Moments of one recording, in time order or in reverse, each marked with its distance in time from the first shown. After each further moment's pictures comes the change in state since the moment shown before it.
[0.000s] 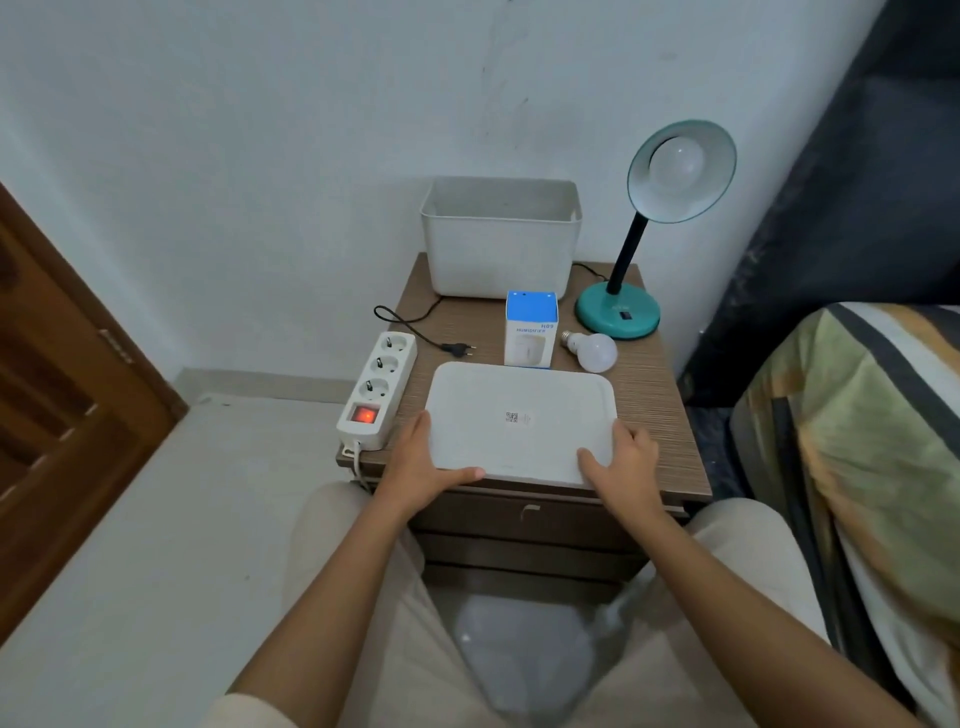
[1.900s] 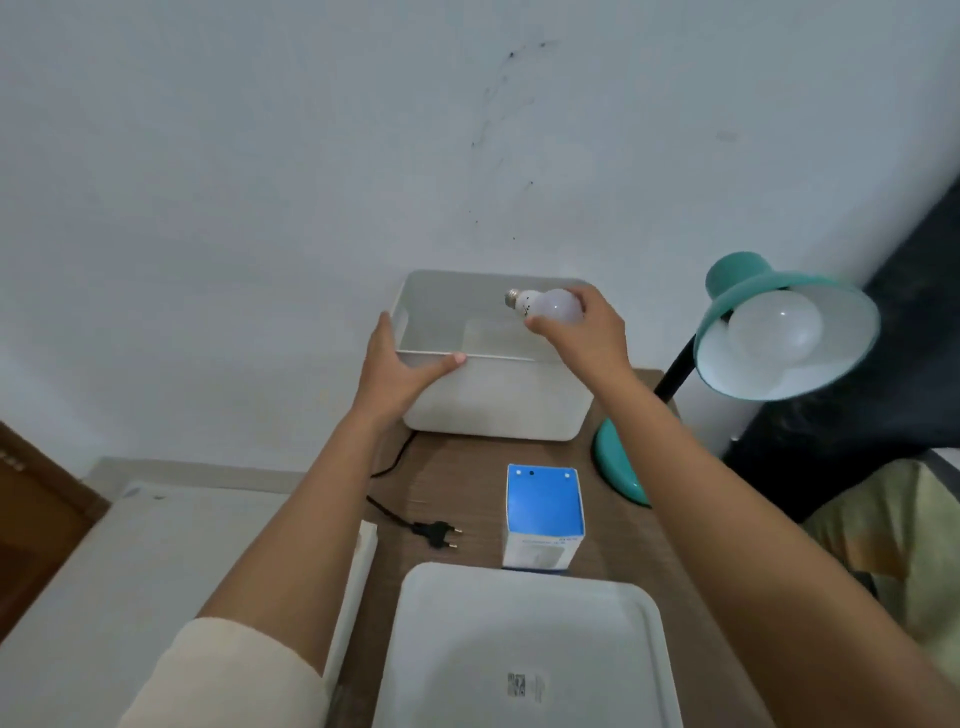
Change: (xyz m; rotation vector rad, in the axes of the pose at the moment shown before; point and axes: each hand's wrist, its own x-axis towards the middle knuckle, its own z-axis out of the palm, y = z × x) left_hand 0.307 0.093 -0.097 -0.427 0.215 0.040; right_hand 0.292 -0.213 -0.051 0.479 0.055 -0.173
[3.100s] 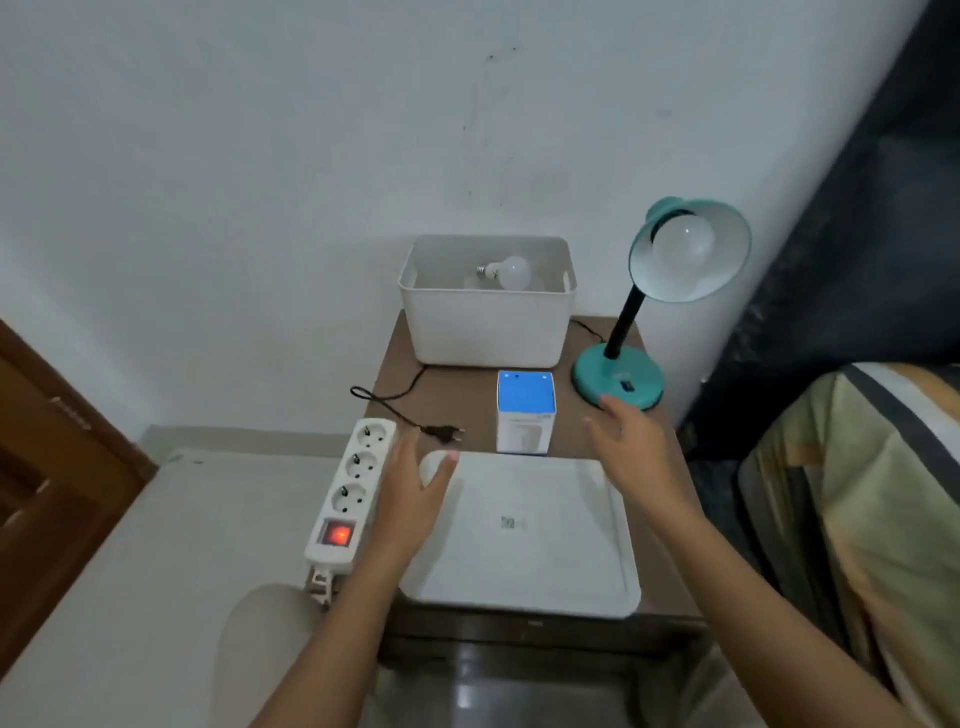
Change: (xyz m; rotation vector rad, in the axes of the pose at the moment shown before) left_hand -0.237 -0.048 0.002 0.150 -0.001 0.028; right_hand -0.206 0.077 -0.067 -0.294 -0.042 0.095
